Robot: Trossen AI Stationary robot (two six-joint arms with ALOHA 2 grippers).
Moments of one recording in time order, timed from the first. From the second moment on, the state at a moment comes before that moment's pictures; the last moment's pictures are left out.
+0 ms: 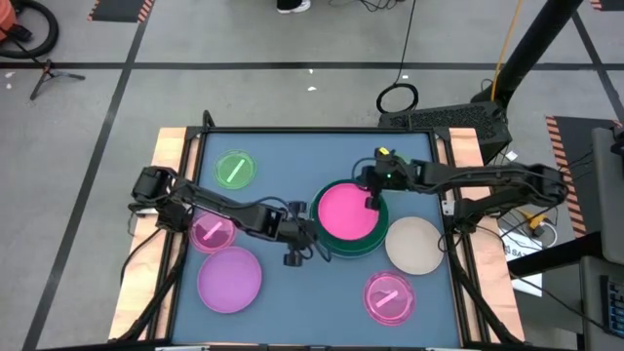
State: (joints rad) left arm -0.22 1.79 1.24 -0.50 -0.24 -0.02; right arm -0.26 1.22 0.66 -0.16 0.16 -0.23
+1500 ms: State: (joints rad) left arm -0.47 1.78 1.13 -1.05 -0.13 -0.17; right arm -0.25 1.13 0.66 -0.17 0.05 -0.15
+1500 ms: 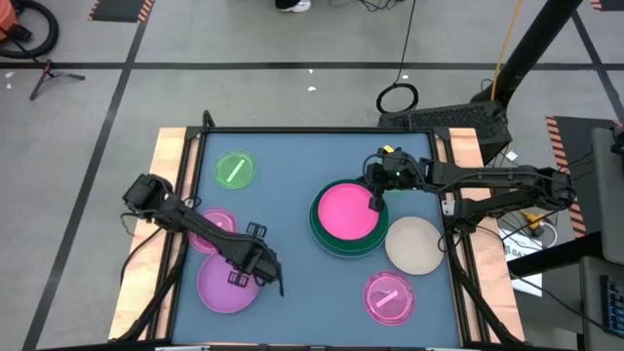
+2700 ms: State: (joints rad) left arm -0.44 1.63 1.11 -0.95 -0.14 -0.18; right arm -0.25 1.13 0.66 -0.17 0.05 -0.14
